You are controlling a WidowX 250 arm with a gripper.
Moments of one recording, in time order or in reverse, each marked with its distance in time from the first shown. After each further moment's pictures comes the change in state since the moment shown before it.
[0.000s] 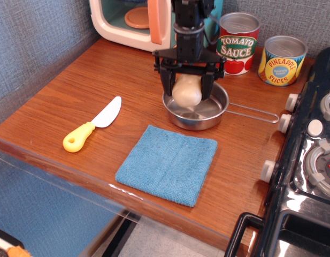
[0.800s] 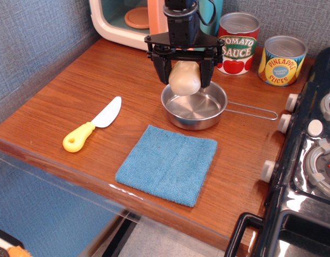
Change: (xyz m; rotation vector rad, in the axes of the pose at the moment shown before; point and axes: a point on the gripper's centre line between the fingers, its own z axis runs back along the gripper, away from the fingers) arm -0.016 -0.003 0.042 -0.070 -0.084 -0.036
